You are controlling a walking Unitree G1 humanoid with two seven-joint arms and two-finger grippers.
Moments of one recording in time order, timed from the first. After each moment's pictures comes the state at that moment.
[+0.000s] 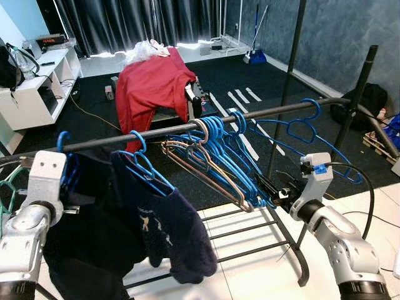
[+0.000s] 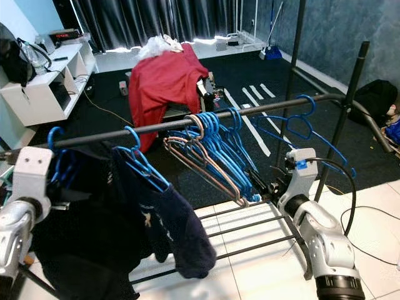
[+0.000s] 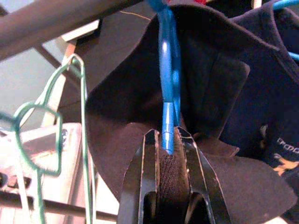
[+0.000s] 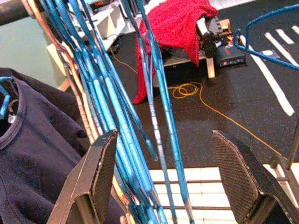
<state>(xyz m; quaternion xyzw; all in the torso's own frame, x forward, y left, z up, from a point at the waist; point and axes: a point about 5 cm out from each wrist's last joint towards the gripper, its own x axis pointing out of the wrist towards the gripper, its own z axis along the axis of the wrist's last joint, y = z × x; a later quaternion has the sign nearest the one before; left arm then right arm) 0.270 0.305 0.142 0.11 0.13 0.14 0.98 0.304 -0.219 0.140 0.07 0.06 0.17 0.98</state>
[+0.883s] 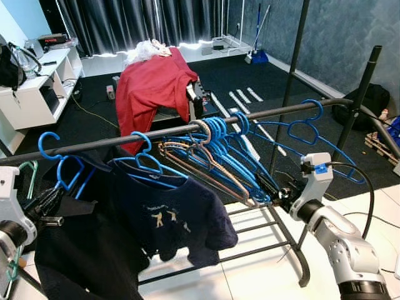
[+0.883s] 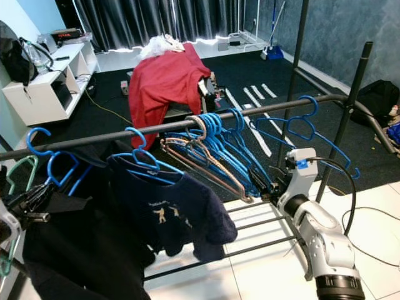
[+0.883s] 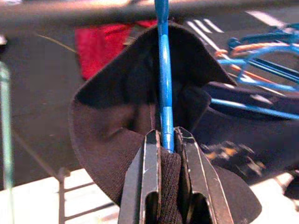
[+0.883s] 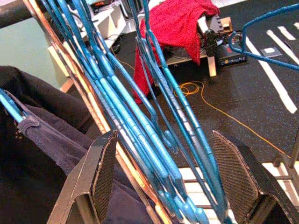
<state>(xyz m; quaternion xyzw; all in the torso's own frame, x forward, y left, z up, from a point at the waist) 0.230 0.318 0.146 -0.05 0.05 -0.07 1.00 0.304 -0.219 0.140 0.08 0.06 0.17 0.98</state>
